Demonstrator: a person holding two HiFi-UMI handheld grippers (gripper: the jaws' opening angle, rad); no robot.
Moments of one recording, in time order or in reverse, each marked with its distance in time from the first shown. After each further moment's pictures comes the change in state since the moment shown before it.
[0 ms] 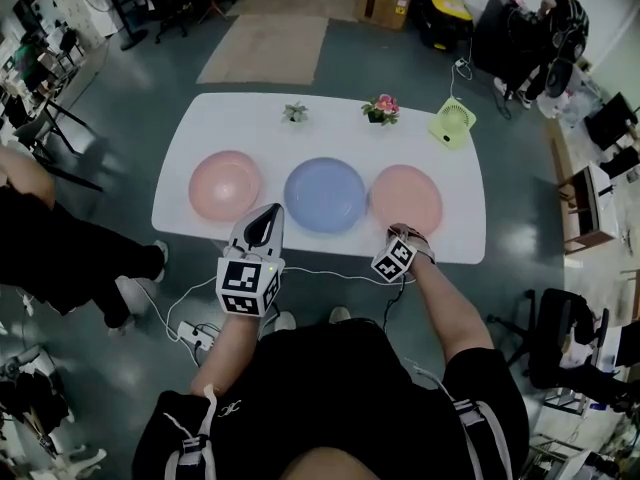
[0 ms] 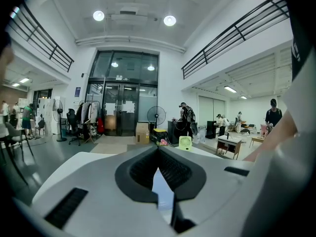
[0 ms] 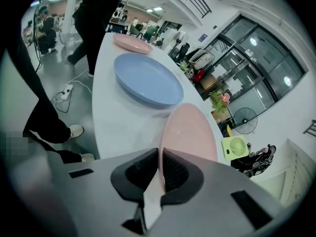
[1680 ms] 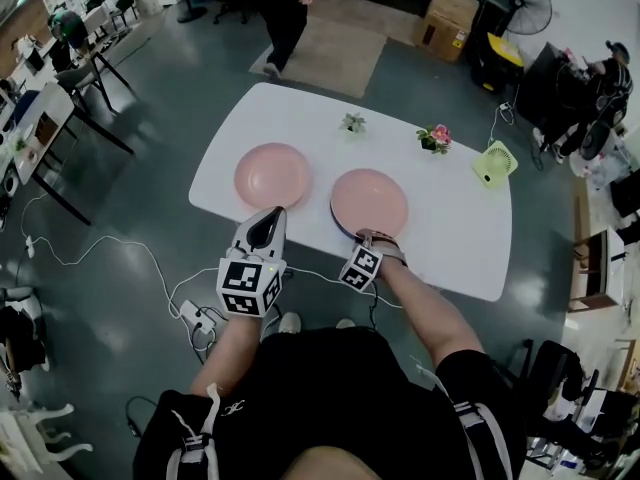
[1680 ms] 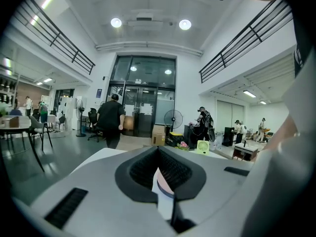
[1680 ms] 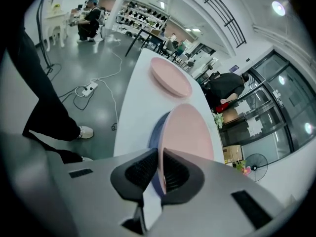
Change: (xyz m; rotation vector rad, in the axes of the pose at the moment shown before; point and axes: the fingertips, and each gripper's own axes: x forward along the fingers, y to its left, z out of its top) left arm -0.091 0.094 -0.012 -0.103 -0.041 0.191; right arm -0.025 0.114 0.206 -0.357 -0.190 0.100
